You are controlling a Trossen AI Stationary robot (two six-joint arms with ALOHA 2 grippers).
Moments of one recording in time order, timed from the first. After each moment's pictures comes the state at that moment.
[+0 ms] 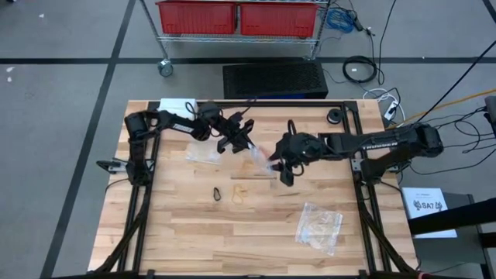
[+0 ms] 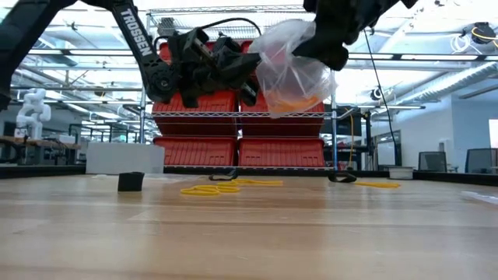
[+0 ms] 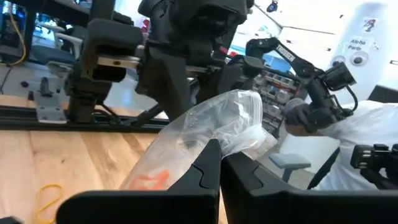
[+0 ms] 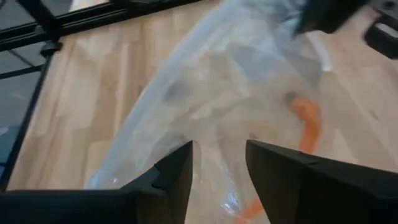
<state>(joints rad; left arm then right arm) 0.51 1.91 0.92 1.28 1.23 -0.57 -0.03 1.32 0.98 -0.30 0.00 0.24</state>
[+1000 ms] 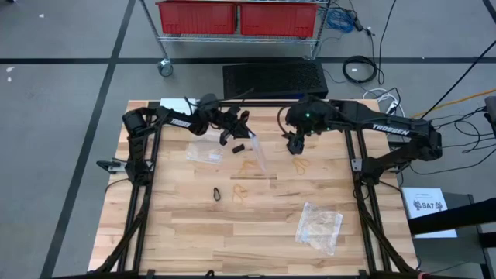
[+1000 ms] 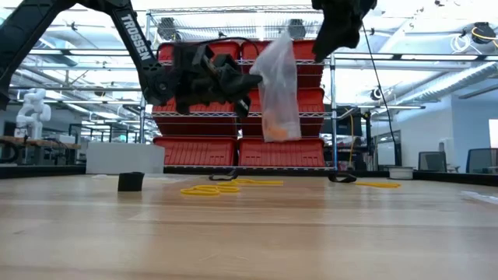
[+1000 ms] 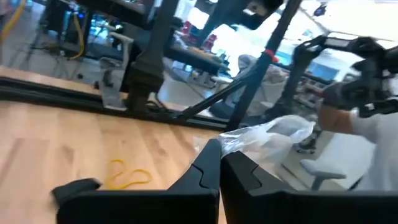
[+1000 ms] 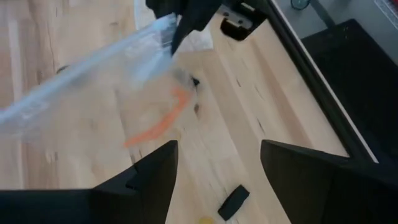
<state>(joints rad) 0.59 1.90 0.92 1.07 1.12 -0.42 -0.26 1.32 1.33 -0.87 0.07 0.08</state>
